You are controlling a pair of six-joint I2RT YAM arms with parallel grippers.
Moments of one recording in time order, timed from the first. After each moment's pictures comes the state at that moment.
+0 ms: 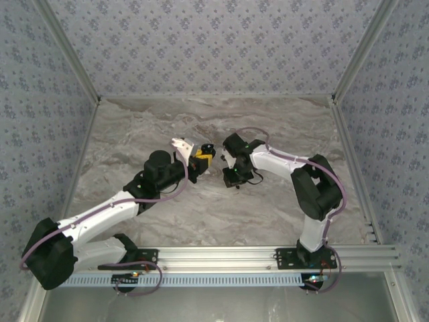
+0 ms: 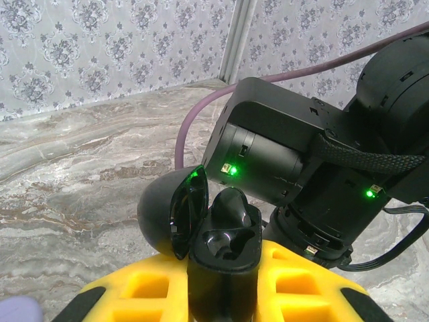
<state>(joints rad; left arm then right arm) -0.75 1.11 0.64 0.28 0.14 -0.22 0.65 1.82 1.23 -0.77 -0.22 0.25</state>
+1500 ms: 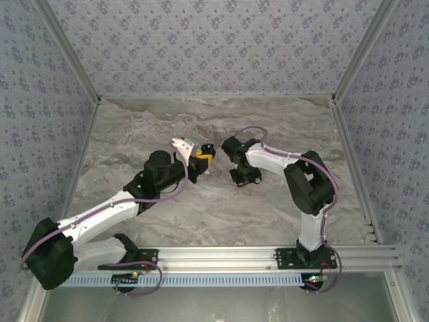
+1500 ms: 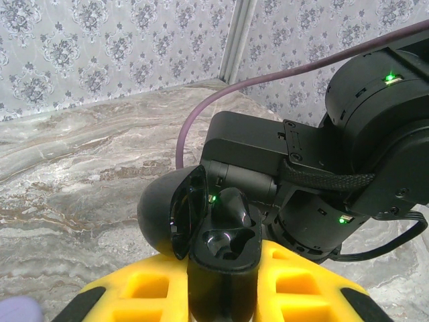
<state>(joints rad) -0.75 1.11 0.64 0.28 0.14 -0.22 0.65 1.90 1.28 -0.90 0.11 0.29</state>
